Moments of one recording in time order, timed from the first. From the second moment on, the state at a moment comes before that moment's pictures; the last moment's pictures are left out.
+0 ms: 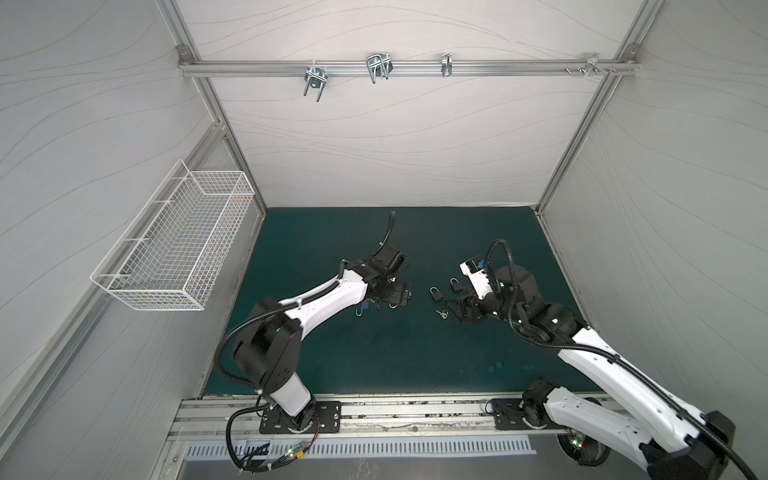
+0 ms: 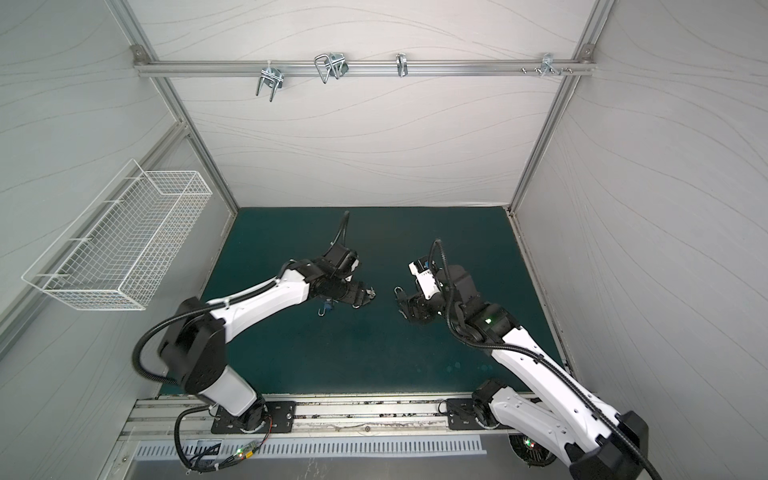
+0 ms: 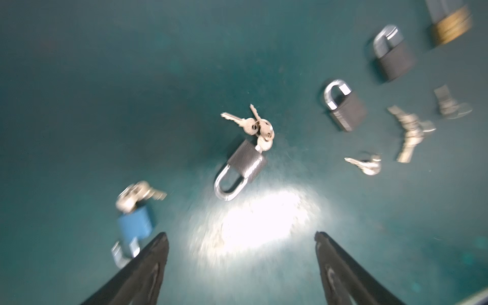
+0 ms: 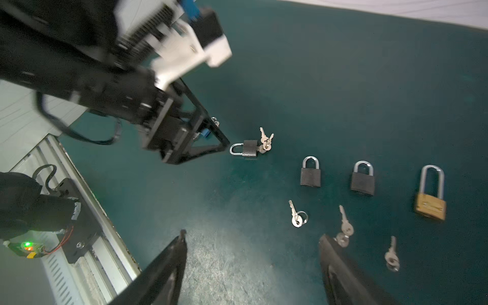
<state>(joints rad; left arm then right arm) -0.65 1.51 1.11 -0.65 -0.03 -0.44 0.67 0.96 0.79 -0.48 -0.23 0.14</state>
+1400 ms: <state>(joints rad) -0.19 1.06 0.47 -0.13 0.39 -0.86 0.69 2.03 1.57 -0.89 -0.60 -1.12</state>
